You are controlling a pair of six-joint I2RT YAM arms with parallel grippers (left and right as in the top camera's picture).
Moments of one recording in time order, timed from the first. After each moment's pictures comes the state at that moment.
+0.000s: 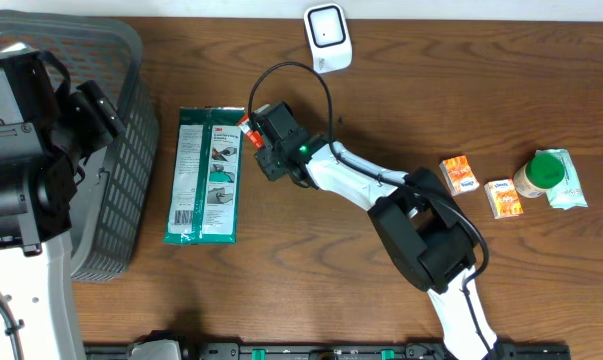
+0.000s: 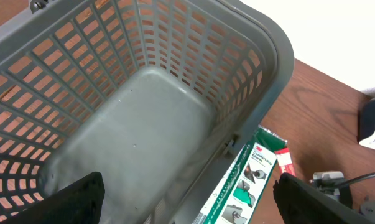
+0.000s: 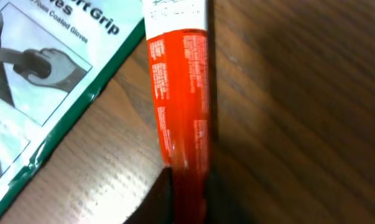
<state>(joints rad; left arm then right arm) 0.14 1.29 1.76 -1.25 -0.21 -0.33 0.72 2.24 1.55 -0.31 0.00 0.11</state>
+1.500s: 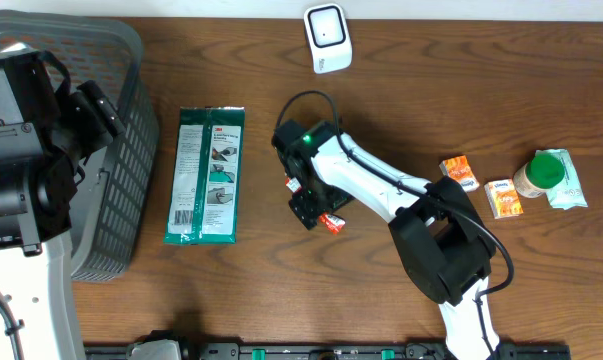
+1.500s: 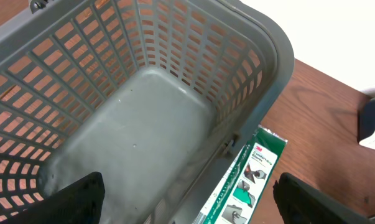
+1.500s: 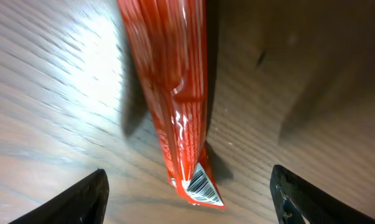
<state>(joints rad) 0.14 1.29 1.76 -1.25 -0.21 -0.33 0.72 2.15 1.62 -1.17 -0.01 0.12</state>
